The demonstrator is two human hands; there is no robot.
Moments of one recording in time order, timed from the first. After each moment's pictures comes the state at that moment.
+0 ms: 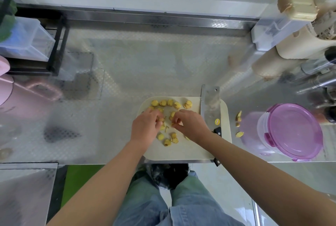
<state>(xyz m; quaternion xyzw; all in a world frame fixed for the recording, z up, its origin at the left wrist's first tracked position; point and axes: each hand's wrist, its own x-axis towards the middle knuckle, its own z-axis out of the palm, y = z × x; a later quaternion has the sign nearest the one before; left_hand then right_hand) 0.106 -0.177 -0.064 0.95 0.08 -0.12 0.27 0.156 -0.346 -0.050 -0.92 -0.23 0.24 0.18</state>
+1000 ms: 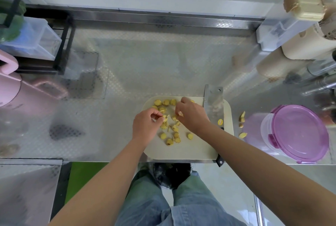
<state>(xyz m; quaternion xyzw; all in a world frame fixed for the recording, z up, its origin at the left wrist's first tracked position) 0.105 -0.174 -0.064 0.87 0.21 -0.09 0.43 0.176 -0.335 -0.049 -0.94 -0.23 0.21 0.14</state>
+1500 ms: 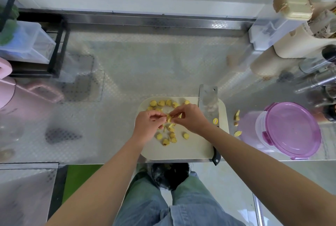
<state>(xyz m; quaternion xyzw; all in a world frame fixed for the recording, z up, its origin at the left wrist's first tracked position) 0.109 -0.188 -0.054 0.74 0.24 -0.14 0.61 0.171 -0.351 -0.043 -0.87 -0.14 0.28 0.38</state>
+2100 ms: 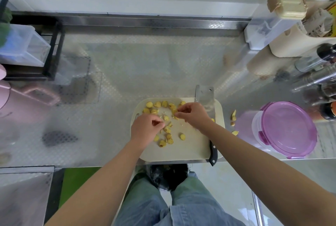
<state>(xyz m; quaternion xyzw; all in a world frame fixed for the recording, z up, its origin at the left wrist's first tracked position) 0.109 -0.190 -0.059 0.91 0.12 -0.17 0.37 0.181 -0.367 -0.049 -0.82 0.10 0.31 0.46</state>
